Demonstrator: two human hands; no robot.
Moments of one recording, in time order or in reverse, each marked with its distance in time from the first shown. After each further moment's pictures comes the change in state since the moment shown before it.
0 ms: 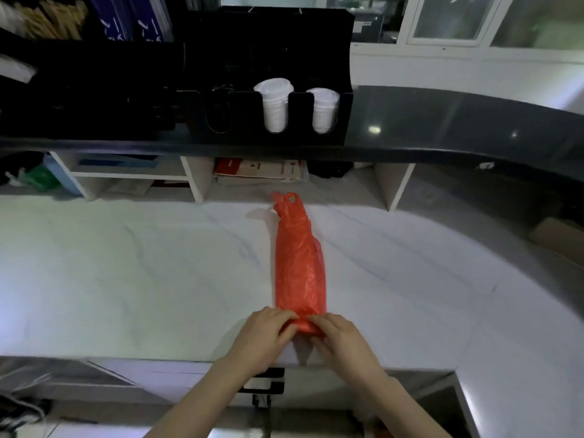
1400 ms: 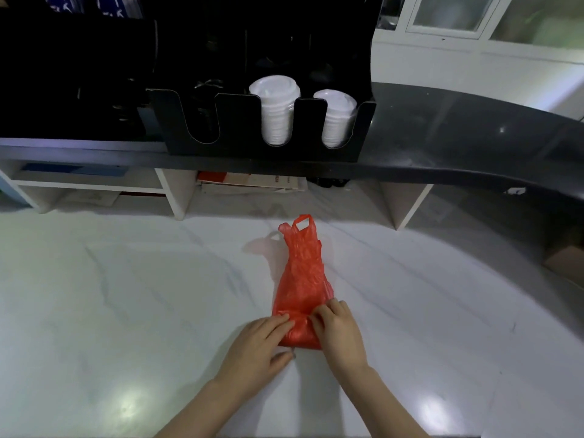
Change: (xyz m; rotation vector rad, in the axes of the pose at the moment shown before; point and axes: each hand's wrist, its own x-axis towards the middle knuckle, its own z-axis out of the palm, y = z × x) left_hand 0.057 -0.066 0.015 0.042 0.060 0.134; right_hand 0.111 0.030 0.017 -0.113 0.205 0.284
